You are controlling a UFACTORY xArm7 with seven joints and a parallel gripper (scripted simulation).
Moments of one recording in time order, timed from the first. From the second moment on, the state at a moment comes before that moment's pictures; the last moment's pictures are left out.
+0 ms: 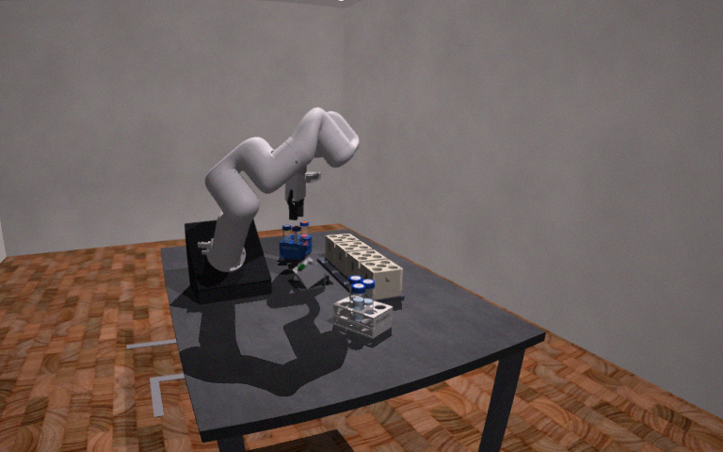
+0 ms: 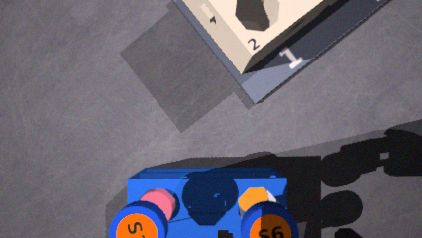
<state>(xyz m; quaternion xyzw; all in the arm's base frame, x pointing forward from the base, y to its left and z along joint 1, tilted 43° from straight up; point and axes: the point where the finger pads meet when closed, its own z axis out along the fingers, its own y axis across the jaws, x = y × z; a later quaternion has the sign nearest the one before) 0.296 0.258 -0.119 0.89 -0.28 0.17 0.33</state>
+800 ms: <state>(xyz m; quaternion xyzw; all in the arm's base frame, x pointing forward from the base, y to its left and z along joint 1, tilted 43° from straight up) 0.300 0.233 -0.145 0.89 -0.28 0.17 0.33</state>
